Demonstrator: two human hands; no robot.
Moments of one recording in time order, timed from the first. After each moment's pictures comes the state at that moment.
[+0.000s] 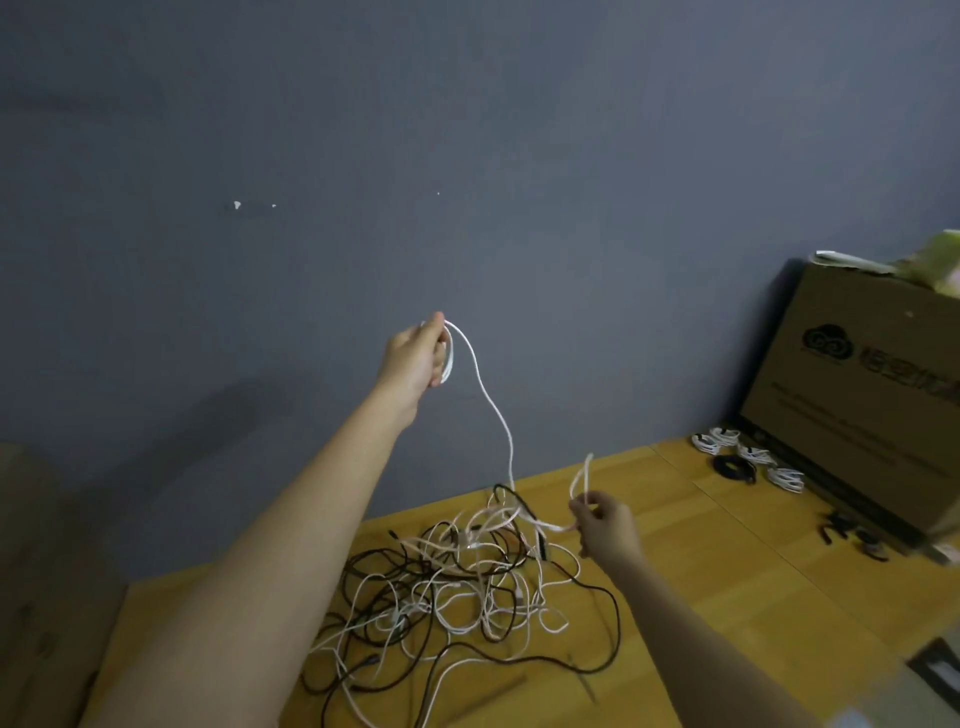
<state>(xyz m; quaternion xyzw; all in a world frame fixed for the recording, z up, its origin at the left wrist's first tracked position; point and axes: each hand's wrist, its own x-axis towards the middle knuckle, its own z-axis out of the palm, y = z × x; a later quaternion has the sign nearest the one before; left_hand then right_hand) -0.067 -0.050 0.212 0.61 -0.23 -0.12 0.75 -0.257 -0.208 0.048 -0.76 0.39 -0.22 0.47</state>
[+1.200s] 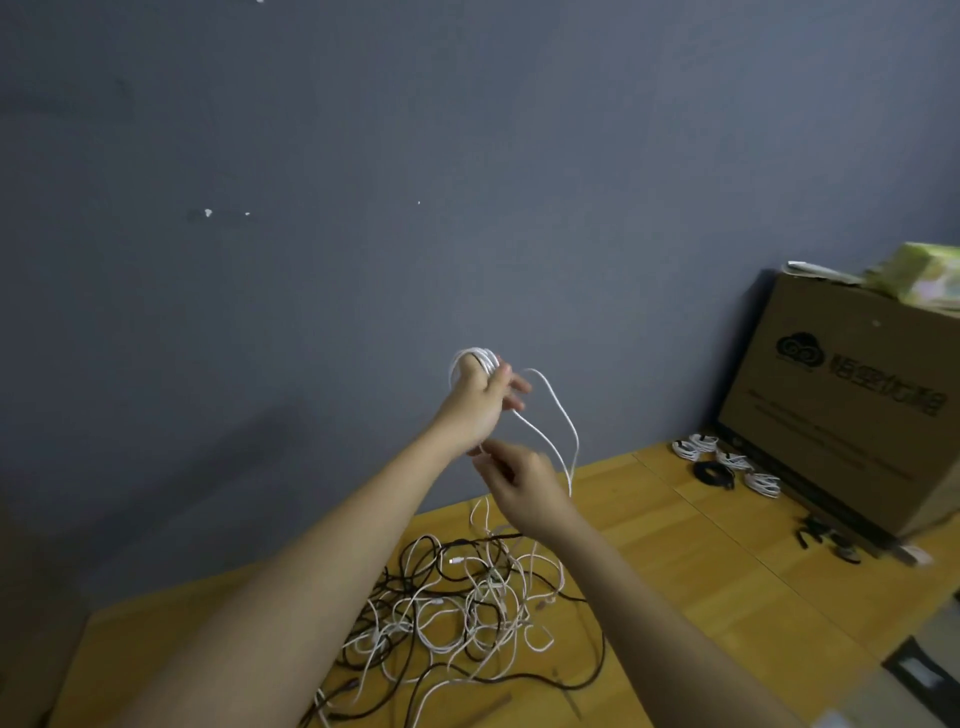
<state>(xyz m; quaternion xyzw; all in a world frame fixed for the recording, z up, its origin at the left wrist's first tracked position) -0.117 -0.096 0.199 0.68 -0.40 -0.12 0.60 -0.212 -0.154 0.130 -0.90 0.06 -0.30 0.32</state>
